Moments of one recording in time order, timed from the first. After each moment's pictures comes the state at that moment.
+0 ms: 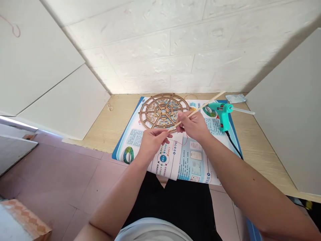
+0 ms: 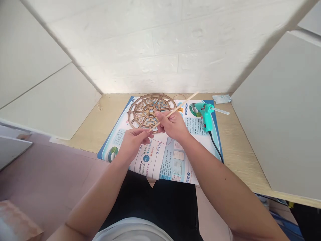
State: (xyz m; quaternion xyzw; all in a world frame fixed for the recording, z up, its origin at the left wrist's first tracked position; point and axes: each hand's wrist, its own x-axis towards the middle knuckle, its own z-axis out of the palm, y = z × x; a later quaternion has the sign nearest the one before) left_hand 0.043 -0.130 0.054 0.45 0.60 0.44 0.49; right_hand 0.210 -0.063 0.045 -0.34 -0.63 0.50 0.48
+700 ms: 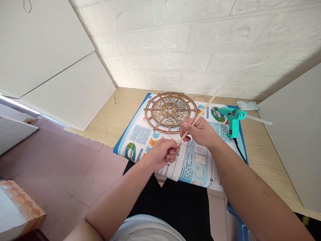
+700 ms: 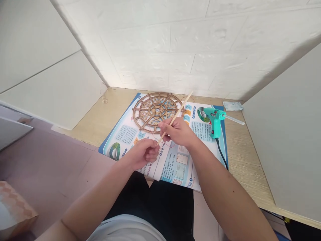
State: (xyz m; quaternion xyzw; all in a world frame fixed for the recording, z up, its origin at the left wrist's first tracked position) left_hand 0.042 -0.147 0.049 0.27 0.46 0.34 0.78; right_hand 0.213 -0.062 0.049 -0.28 -0.69 0.58 0.34
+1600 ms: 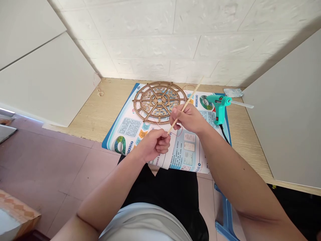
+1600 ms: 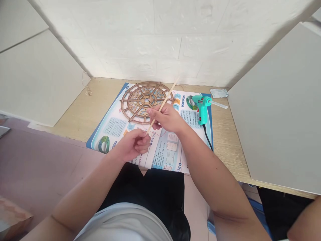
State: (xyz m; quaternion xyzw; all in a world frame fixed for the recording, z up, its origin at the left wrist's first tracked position) left_hand 0.046 -0.148 0.045 0.25 0.42 0.33 0.81; right_hand 0.215 -0.061 0.045 -0.26 -0.67 0.59 0.35
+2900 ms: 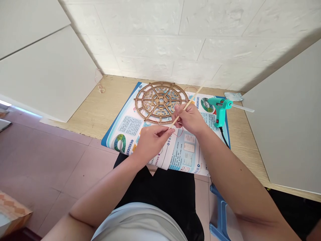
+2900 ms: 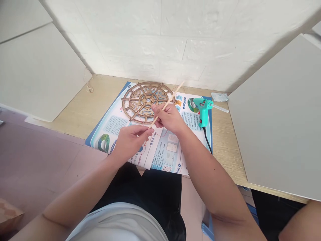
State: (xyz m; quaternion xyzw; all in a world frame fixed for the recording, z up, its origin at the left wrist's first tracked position) left_hand 0.046 -0.160 0.044 0.58 0.59 0.40 0.39; right_hand 0.209 -0.060 0.040 -0.31 -0.63 0.59 0.40
